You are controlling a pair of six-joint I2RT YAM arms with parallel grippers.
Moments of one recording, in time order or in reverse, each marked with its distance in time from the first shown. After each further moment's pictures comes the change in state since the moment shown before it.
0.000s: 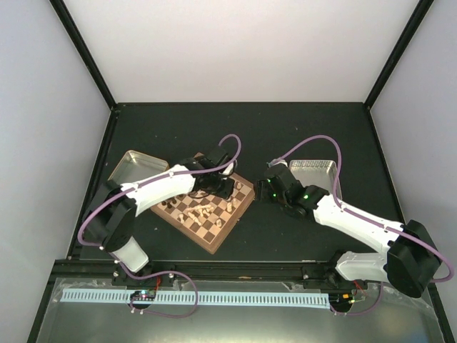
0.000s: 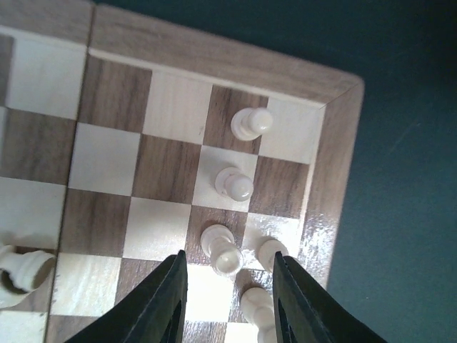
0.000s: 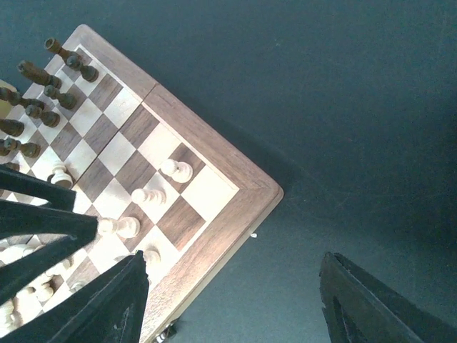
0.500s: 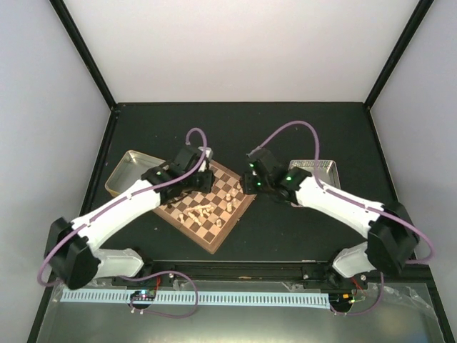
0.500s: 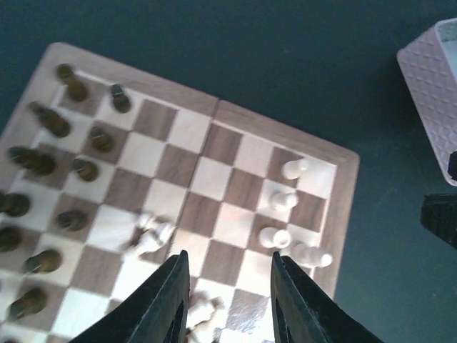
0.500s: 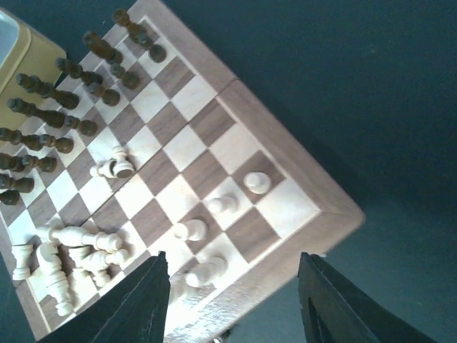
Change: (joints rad) left arm 0.060 -0.357 -0.112 0.016 -0.128 -0.050; right arm 0.017 0.169 0.229 -0.105 -0.120 -0.080
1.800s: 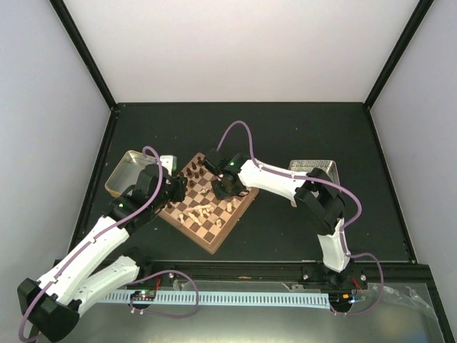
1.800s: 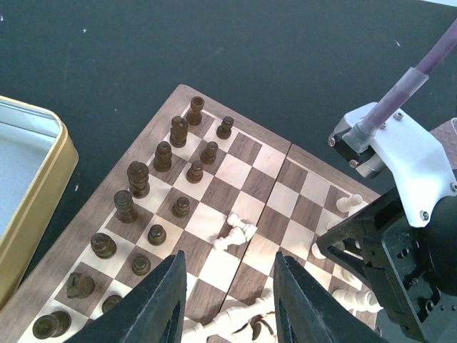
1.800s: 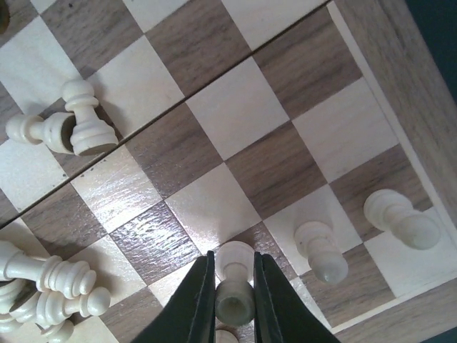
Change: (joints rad) left arm 0.150 -0.476 -0.288 0.042 -0.079 -0.029; right arm 0.123 0.619 0.565 -0.382 0.003 -0.075
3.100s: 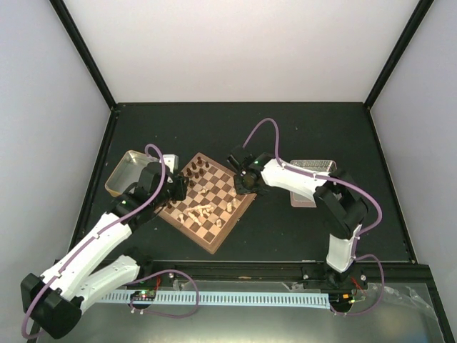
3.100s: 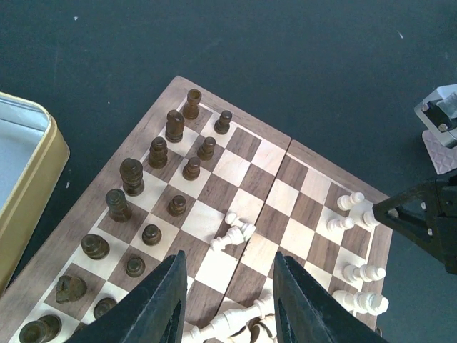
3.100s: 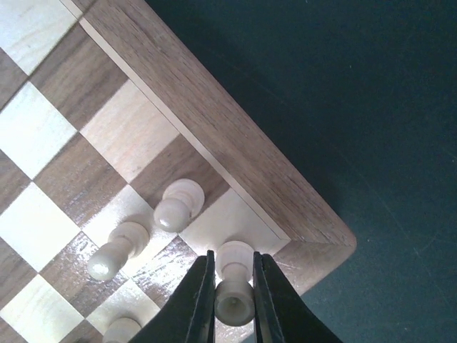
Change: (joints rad) left arm 0.020 0.040 -0.002 0.021 0.032 0.003; right arm -0.133 -0.165 -0.252 0.122 0.053 0.043
